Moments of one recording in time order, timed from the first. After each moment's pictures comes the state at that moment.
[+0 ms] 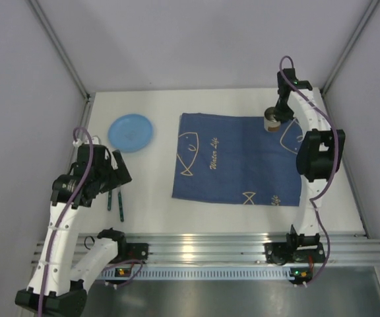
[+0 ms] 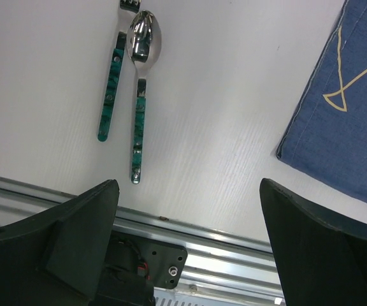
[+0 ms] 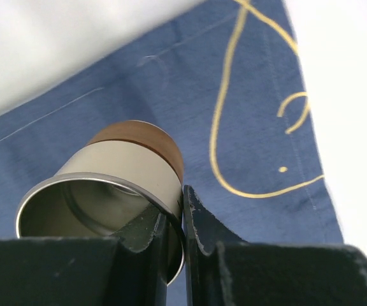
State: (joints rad) left arm -0.16 0.81 1.09 -1.17 -0.18 -0.50; right arm 0.08 2.15 2.02 -0.97 0.30 0.46
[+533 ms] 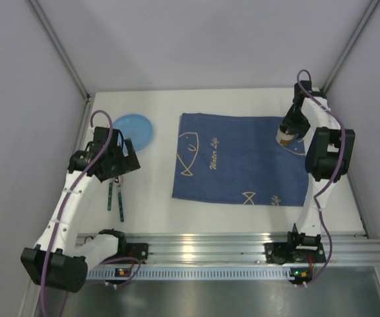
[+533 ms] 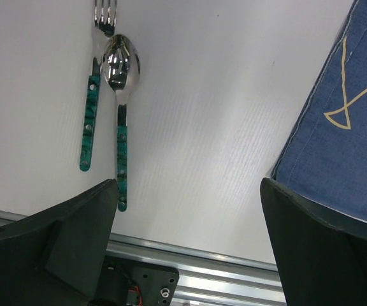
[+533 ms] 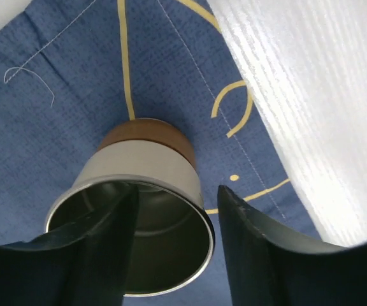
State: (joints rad) left arm -0.17 1.03 1.09 -1.02 -0.17 -0.48; right arm -0.08 2.15 1.86 -0.94 0.21 0.49
